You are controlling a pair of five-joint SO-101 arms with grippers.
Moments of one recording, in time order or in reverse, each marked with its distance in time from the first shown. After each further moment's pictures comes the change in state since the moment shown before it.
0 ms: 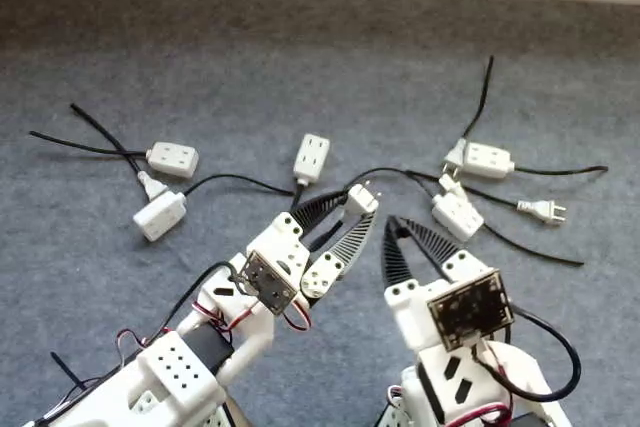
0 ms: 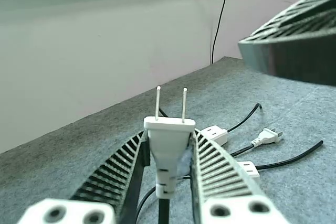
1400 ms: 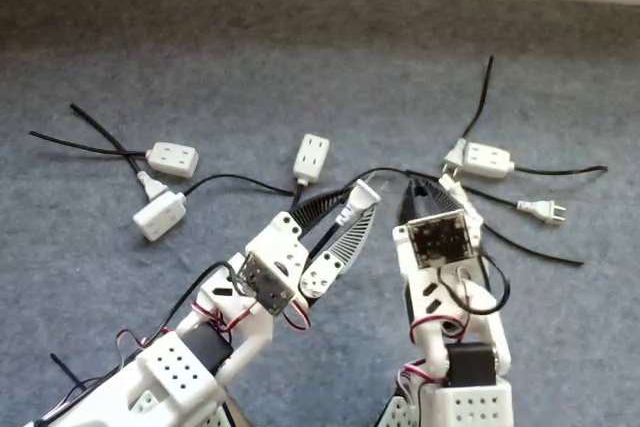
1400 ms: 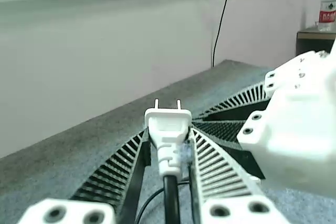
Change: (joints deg) left arm -0.1 -0.6 0.1 -0.4 0.0; right arm 18.5 0.6 37.3 -38.1 5.1
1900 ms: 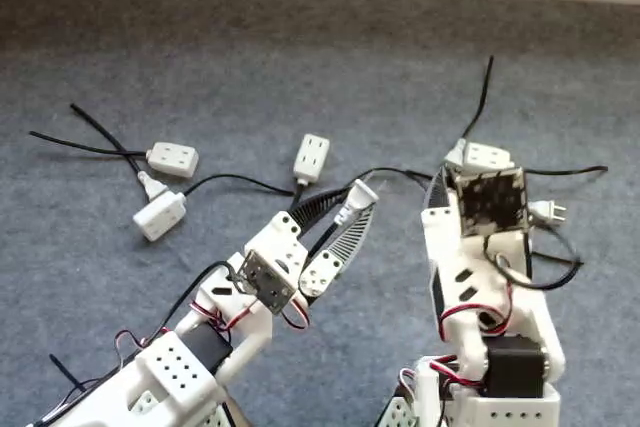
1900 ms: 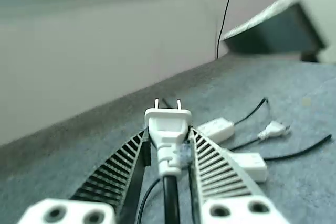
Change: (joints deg) left arm -1.8 -0.1 -0.9 4.0 0.0; right arm 2.7 24.8 -42.0 27.0 -6.5
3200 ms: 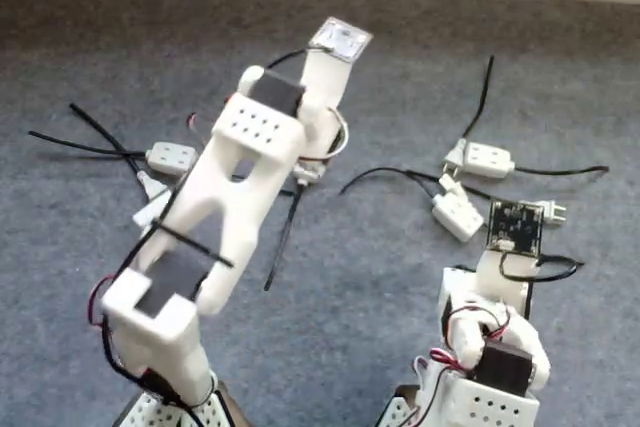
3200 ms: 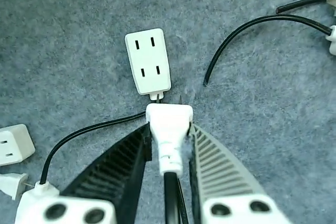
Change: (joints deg) left arm -15.9 84.7 -118.4 107.4 5.6; right arm 16.7 -14.2 28.0 15.3 -6.0
